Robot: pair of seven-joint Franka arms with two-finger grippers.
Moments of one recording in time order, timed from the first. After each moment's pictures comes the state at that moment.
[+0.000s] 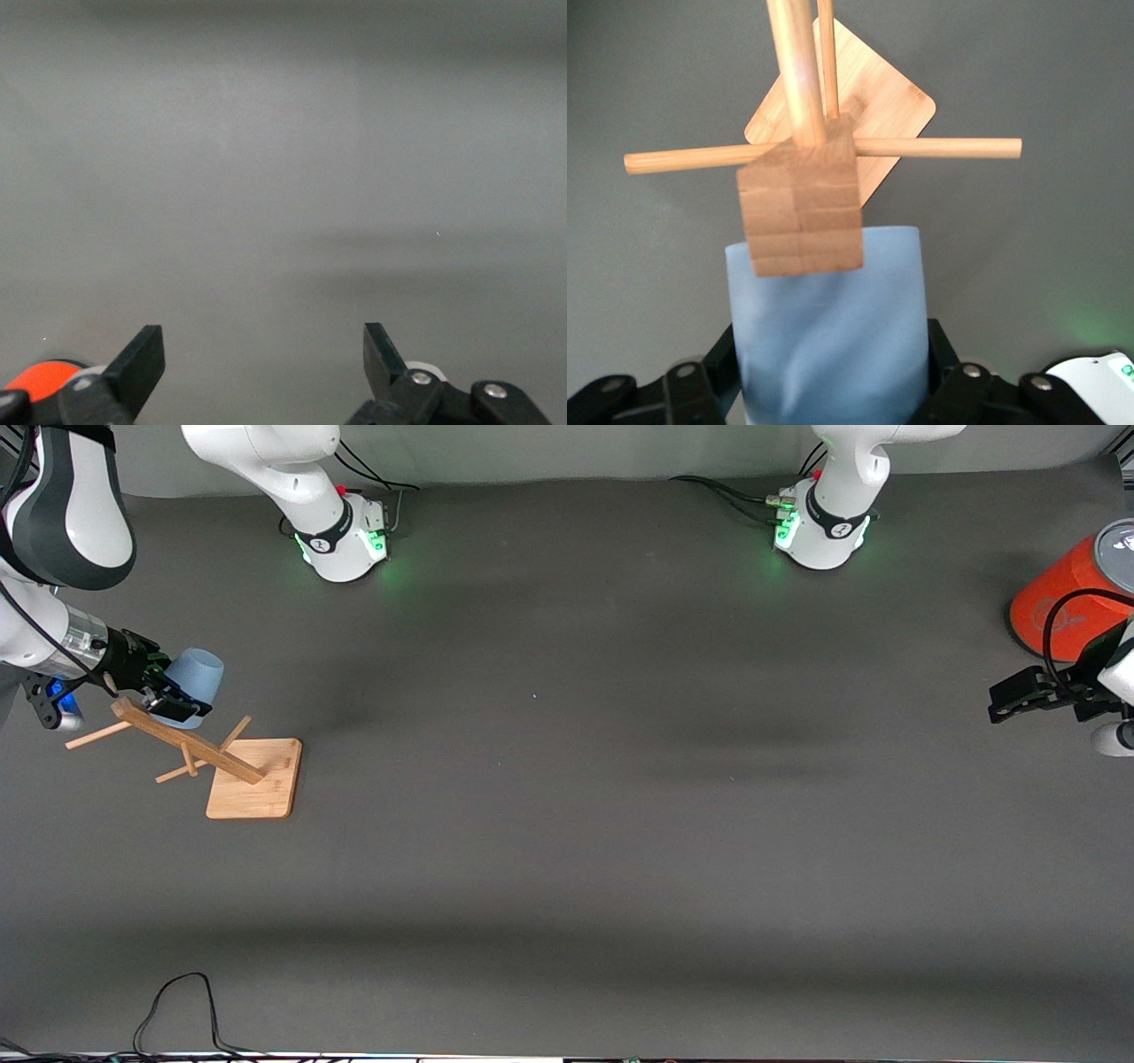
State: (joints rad) left arm -0.03 0.11 0.03 -1.51 0.03 1.60 0.01; right arm 0.01 -0.14 -0.17 -2.16 0.07 1.89 0.75
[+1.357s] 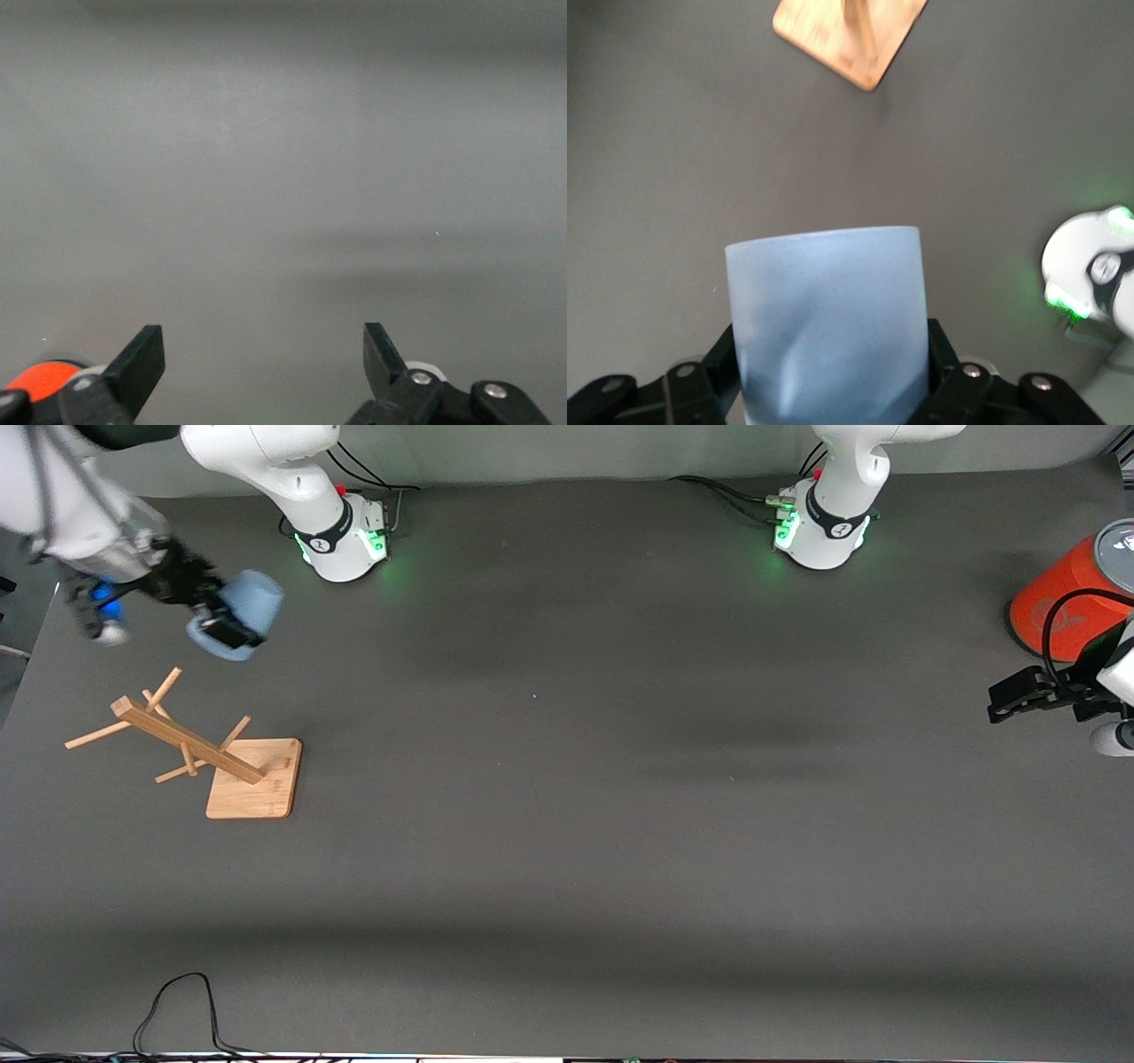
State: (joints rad) left arm -0.03 0.11 0.03 -1.51 0.03 1.60 0.01; right arm 0.31 -0.34 -0.07 -2.10 0.10 1.67 1.31
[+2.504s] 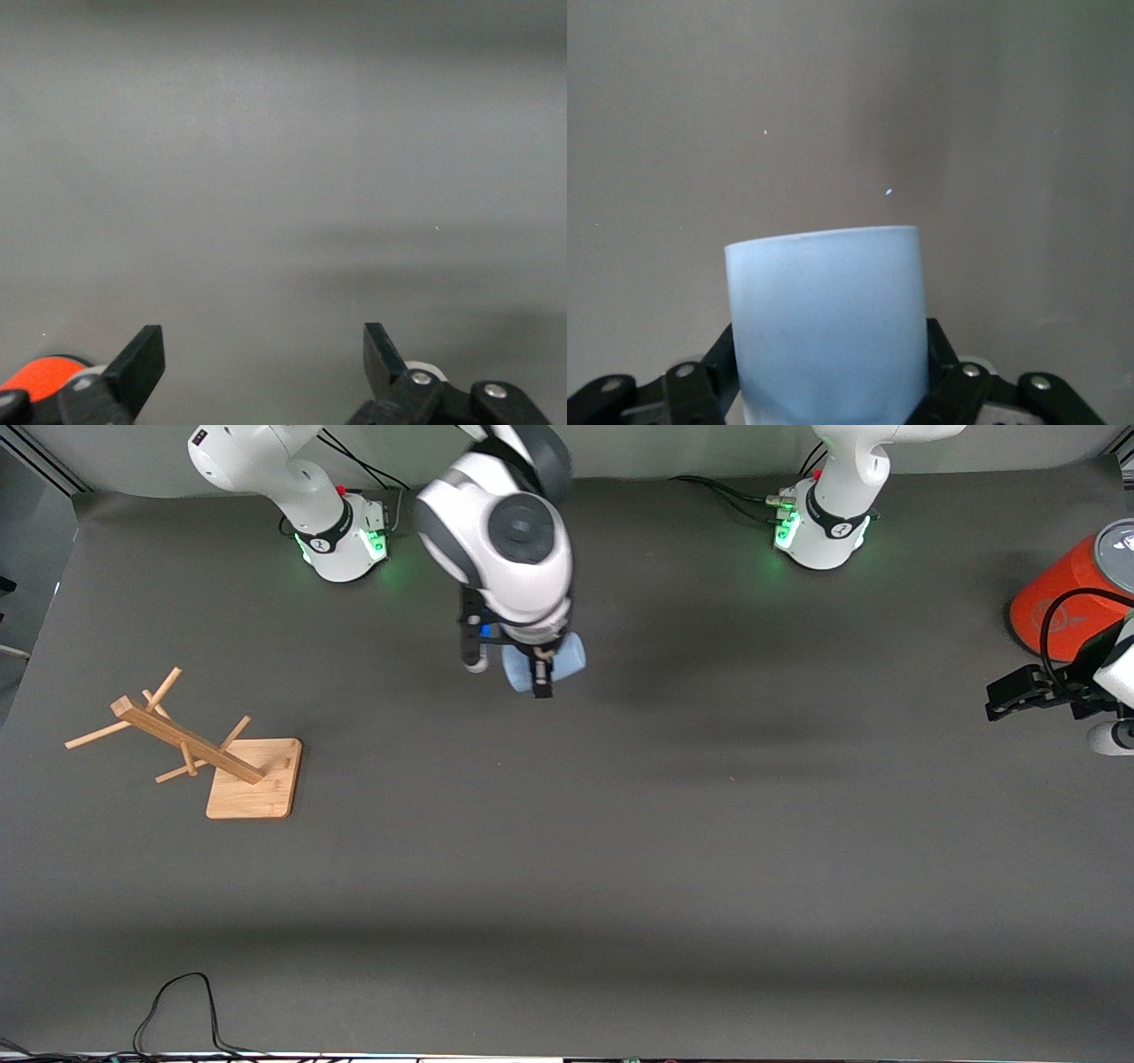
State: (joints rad) left arm -0.03 0.11 0.03 -1.51 0.03 1.58 0.01; right arm 0.89 0.50 -0.06 -1.43 0.06 1.79 2.42
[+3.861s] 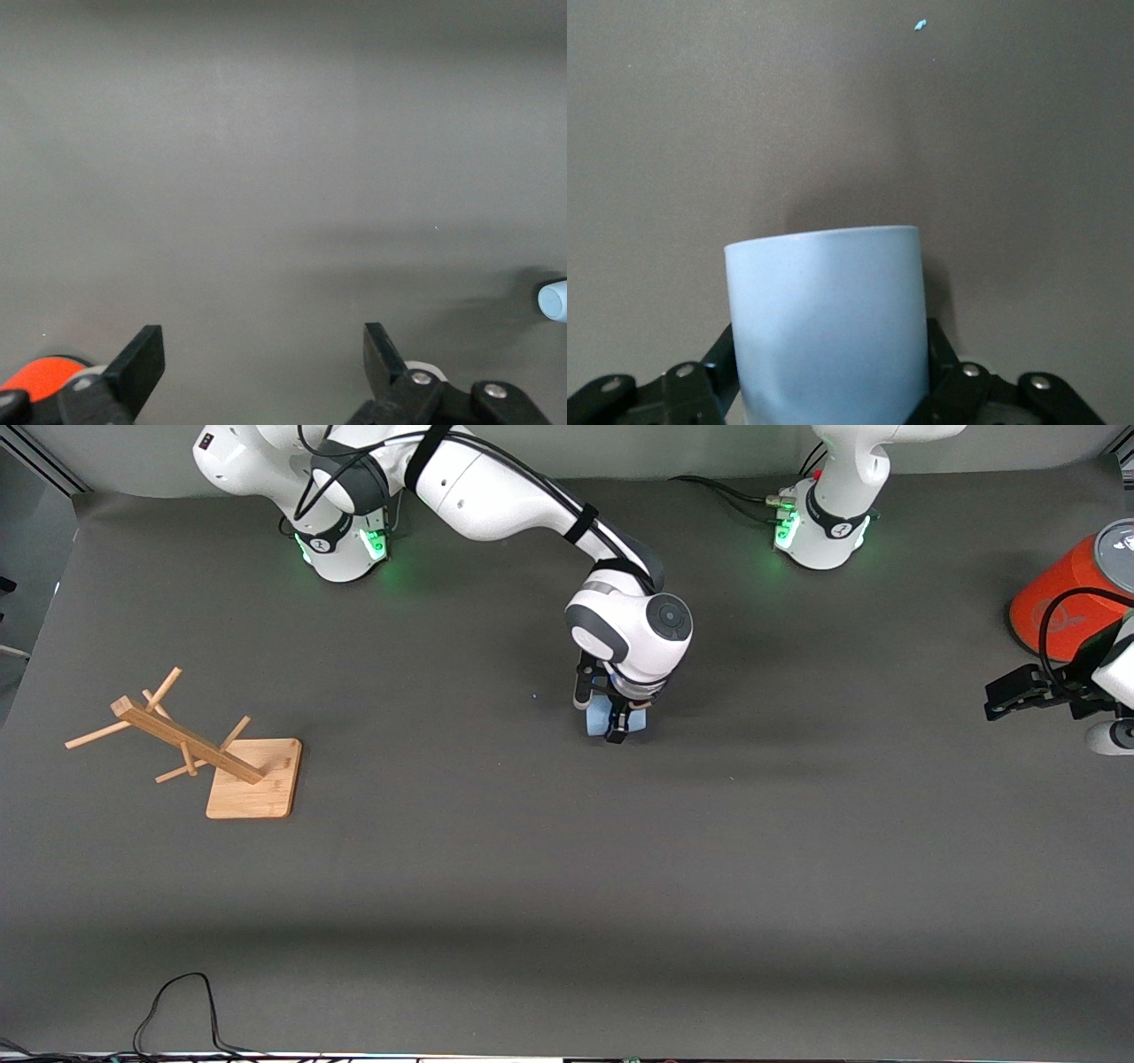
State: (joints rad) left arm -0.03 0.11 0.03 -1.51 0.03 1.58 0.01; right arm 1.02 1.02 -0.07 -1.09 -0.07 1.93 2.74
